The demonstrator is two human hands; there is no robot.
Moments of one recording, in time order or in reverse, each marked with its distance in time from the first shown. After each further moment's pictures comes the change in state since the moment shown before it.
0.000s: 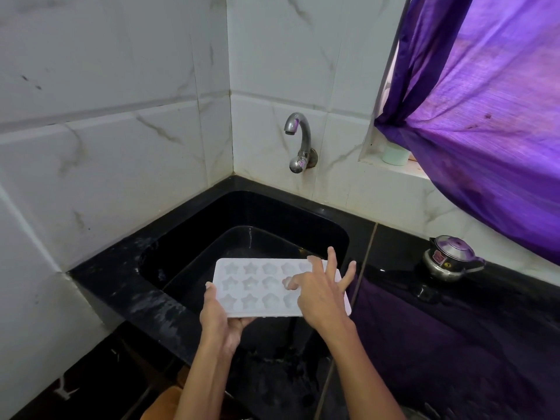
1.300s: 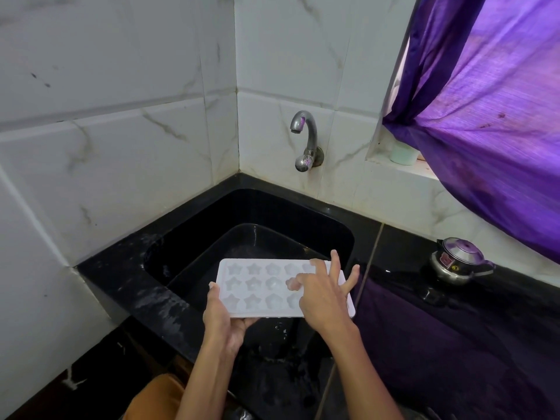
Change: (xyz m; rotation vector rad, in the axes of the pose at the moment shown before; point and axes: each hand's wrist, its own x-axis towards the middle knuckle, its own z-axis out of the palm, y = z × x) left_hand -0.003 -0.002 0.000 -0.008 0.016 -0.015; right_hand -0.002 0.000 -0.001 0.053 -0.030 0.016
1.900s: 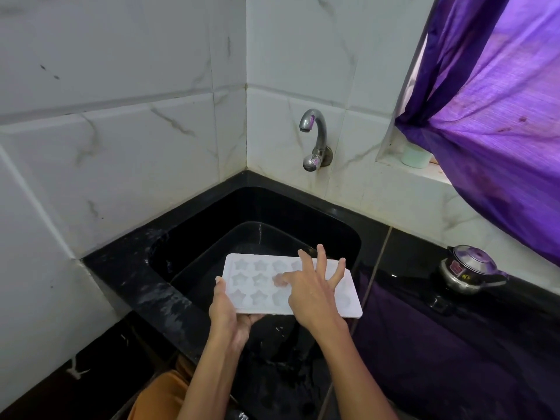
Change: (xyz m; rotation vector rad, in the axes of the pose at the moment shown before) left_hand 0.006 -0.001 0.009 -0.013 0.021 -0.011; right_hand 0.011 -0.018 0.000 -0.024 -0.028 -0.143
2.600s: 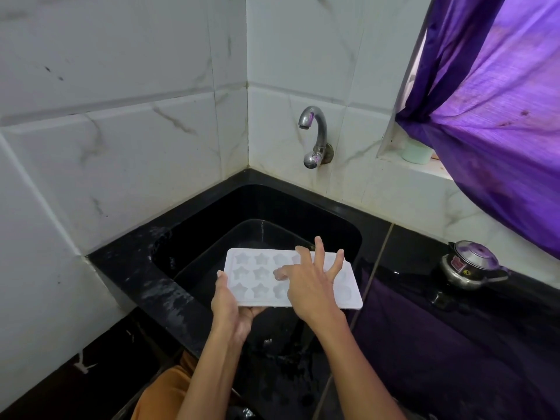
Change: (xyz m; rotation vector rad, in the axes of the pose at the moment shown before) left_hand -0.007 -0.001 0.006 0.013 -0.028 0.057; right_hand -0.002 0.000 -0.004 -0.036 0.021 -0.041
